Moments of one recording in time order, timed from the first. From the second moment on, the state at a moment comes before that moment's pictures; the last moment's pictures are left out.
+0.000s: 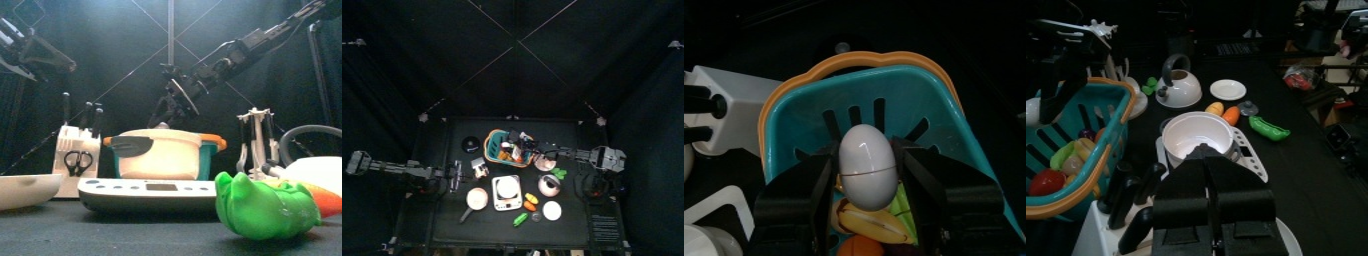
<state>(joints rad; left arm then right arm) -0.06 -0.89 1.26 0.05 -0.17 0.00 -0.38 0.11 0.34 0.02 0.10 0.03</state>
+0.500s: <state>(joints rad) -0.06 -0.89 1.26 0.05 -0.17 0.00 -0.38 0.11 0.34 0.02 0.10 0.03</state>
